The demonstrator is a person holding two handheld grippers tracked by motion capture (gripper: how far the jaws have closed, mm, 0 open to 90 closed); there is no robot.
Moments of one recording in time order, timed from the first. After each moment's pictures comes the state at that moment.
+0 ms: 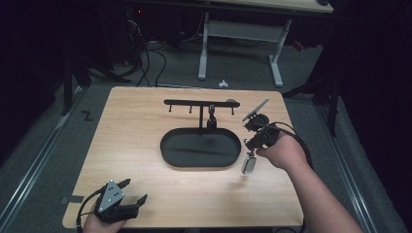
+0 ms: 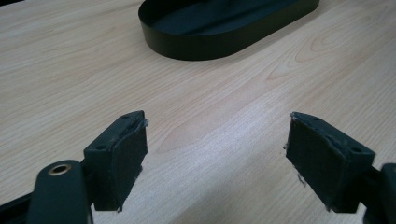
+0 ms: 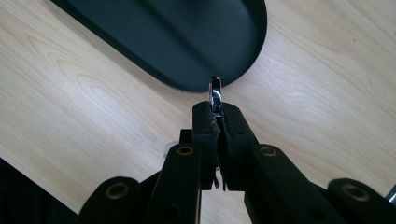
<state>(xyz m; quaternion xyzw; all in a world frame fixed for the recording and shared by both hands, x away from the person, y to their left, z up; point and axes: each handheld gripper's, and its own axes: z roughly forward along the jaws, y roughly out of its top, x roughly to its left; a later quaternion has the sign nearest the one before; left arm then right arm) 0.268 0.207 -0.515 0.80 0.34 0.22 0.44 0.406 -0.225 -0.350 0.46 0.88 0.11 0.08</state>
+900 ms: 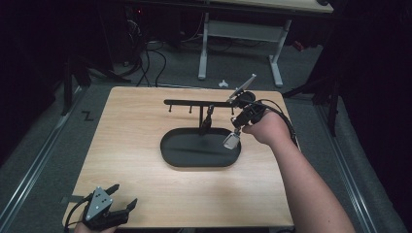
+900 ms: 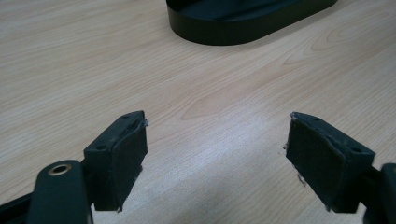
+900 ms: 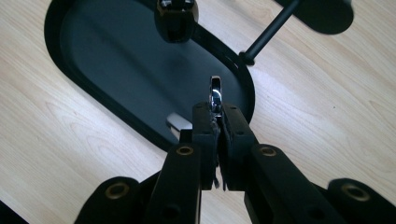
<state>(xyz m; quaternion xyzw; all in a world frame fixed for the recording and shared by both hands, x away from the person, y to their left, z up) 0.252 0.228 -0.515 0.79 0.37 0.23 0.43 0.458 -0.195 -0.324 0.46 0.87 0.14 0.09</state>
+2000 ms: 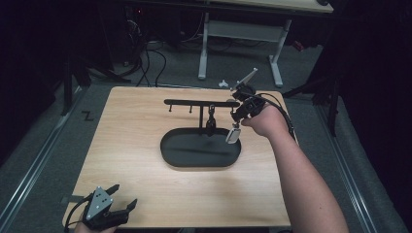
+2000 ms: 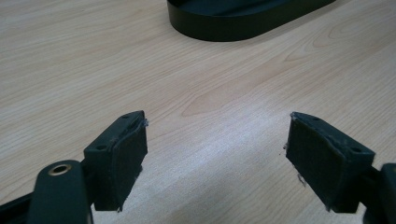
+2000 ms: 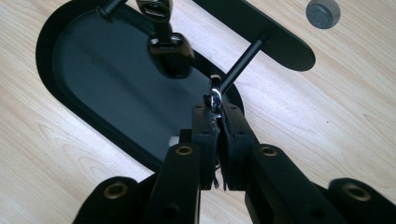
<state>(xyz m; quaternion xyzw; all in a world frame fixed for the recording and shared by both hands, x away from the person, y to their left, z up) 0.252 0.229 -0.517 0.79 0.37 0.23 0.43 0.482 -0.200 -0.326 0.47 0.86 0.16 0.09</state>
